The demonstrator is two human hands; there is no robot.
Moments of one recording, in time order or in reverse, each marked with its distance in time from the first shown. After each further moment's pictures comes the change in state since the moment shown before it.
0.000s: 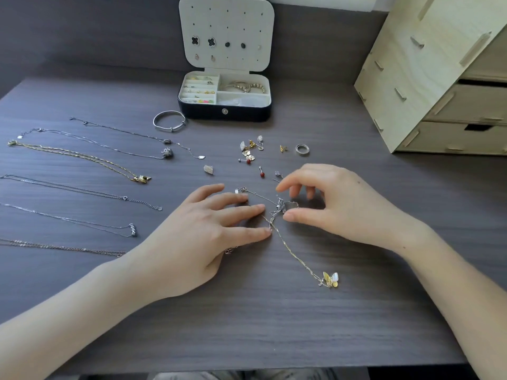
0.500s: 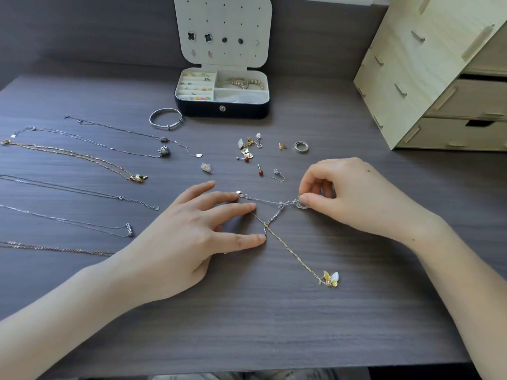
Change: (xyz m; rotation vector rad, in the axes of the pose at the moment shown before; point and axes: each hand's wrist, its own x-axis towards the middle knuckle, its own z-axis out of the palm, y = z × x) left_hand -0.009 -0.008 0.002 0.006 -0.040 0.012; right_hand 0.000 0.006 -0.010 -0.118 0.017 0.092
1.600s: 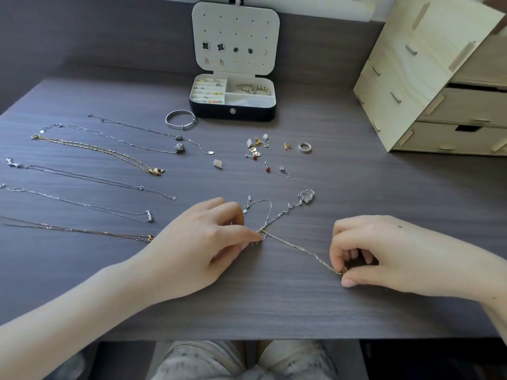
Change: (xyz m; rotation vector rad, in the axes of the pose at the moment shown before) left_hand -0.014 0.026 -0.005 -0.275 0.171 -0.078; right_hand -0.071 -0.012 -0.013 -0.071 -0.438 -0.105
